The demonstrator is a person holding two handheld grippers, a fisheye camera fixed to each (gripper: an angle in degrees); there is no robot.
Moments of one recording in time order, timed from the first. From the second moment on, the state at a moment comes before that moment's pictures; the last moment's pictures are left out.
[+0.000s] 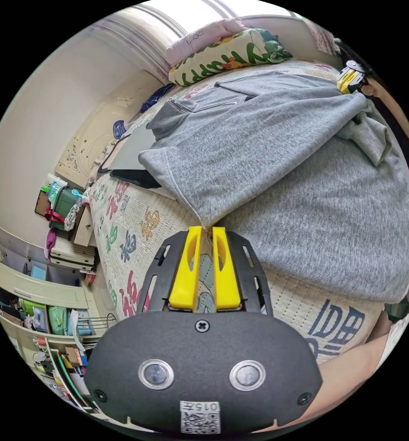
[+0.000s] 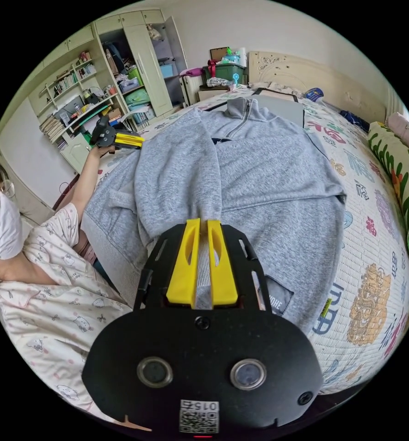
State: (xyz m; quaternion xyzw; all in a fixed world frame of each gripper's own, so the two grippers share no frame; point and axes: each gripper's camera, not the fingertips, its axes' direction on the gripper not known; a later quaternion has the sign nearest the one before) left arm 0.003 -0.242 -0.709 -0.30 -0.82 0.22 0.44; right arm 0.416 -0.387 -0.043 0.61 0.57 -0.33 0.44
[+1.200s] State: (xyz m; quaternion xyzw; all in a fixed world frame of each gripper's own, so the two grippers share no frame) left arm -0.093 -0.660 -0.748 -0.04 -0.87 0.04 0.50; right arm -0.083 -0.446 -0.194 0.65 0.61 -0.26 0.37
